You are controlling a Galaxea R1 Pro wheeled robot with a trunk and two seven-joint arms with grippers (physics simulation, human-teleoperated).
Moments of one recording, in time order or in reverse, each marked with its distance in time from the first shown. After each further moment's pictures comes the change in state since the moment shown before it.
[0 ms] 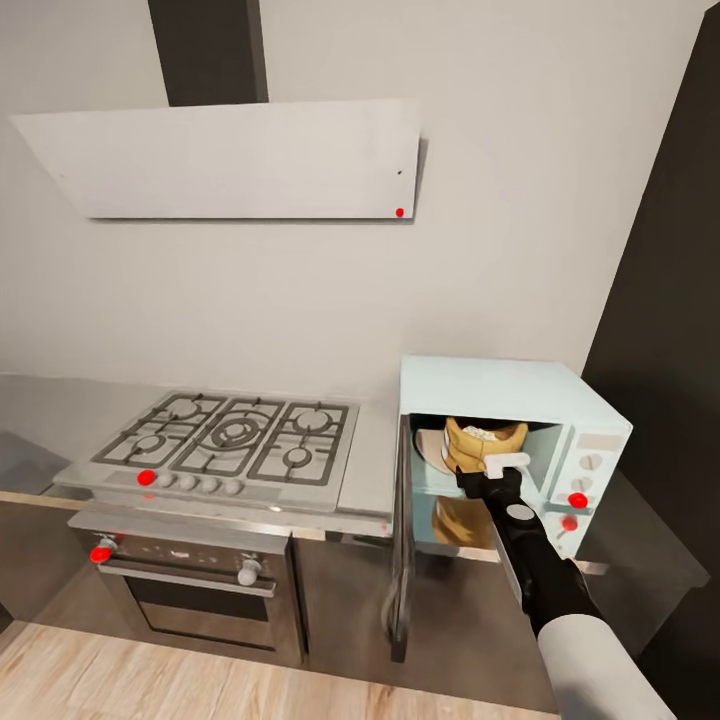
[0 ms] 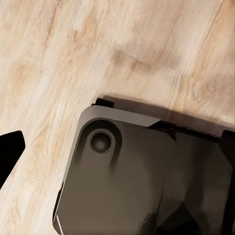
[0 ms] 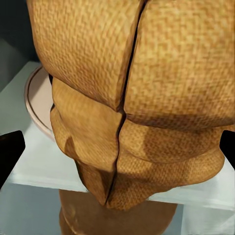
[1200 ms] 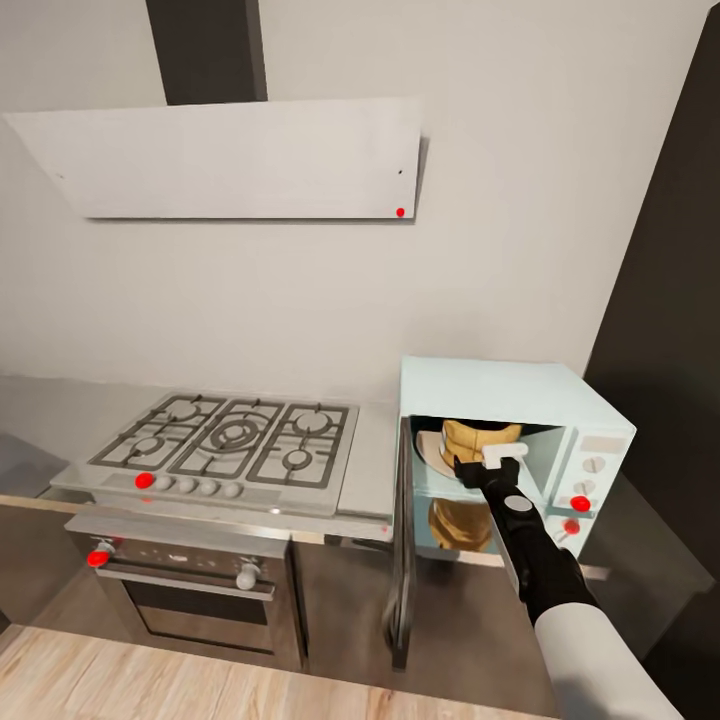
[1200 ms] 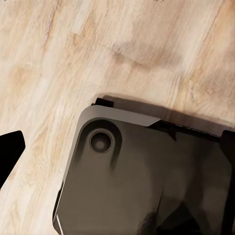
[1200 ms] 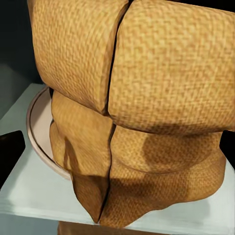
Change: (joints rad) left arm 0.000 -0.001 -0.001 0.001 0.000 0.000 0.001; right arm -0.029 0.002 0.007 0.006 0.003 -0.022 -0.001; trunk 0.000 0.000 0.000
